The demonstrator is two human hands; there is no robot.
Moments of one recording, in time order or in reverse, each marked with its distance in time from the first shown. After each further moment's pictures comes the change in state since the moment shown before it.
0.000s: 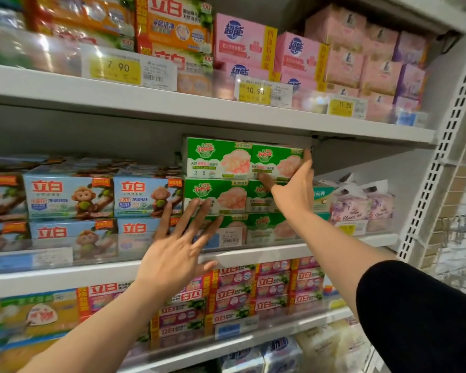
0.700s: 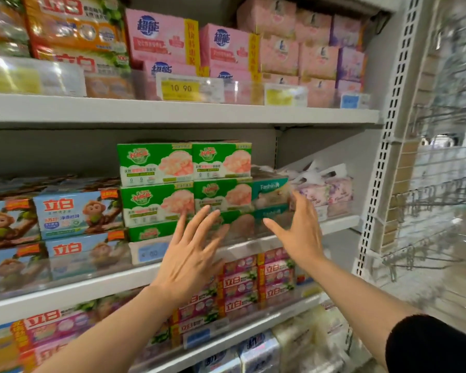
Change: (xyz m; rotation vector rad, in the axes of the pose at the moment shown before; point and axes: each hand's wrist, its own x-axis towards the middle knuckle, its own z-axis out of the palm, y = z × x) left_hand 0.057 0.083 -0.017 -0.254 0.082 0.105; right_hand -0.031 0.120 -0.060 -0.111 -0.027 -0.142
